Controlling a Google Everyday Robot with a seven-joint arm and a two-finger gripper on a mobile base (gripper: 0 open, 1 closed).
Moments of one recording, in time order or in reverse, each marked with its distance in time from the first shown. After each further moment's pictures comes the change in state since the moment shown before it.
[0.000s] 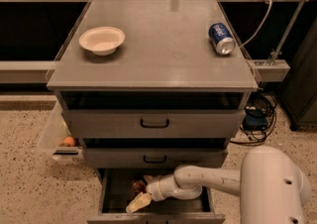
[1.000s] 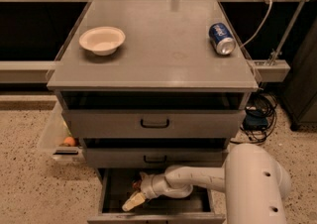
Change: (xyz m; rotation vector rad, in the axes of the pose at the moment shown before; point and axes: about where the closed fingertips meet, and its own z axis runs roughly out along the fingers) arm 0.005 -0.030 0.038 0.074 0.036 -0.120
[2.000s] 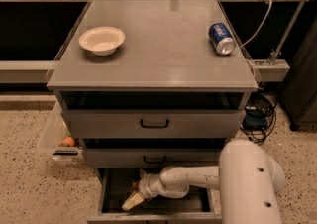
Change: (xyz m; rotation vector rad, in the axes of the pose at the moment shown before) arm 0.005 -0.019 0.008 0.102 0.052 -0.096
